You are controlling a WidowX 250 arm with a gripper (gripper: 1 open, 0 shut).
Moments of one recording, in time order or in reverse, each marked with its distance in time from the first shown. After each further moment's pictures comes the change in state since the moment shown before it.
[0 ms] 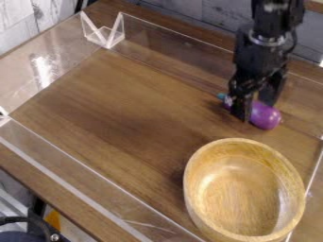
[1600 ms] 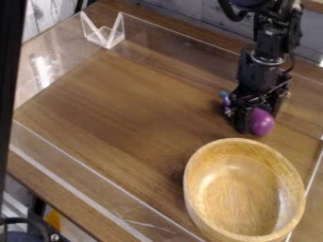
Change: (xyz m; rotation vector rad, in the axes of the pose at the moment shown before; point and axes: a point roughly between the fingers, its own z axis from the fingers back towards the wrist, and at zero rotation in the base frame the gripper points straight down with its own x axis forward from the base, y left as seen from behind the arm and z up) arm 0.015 -0.015 -0.033 0.017 0.013 -0.105
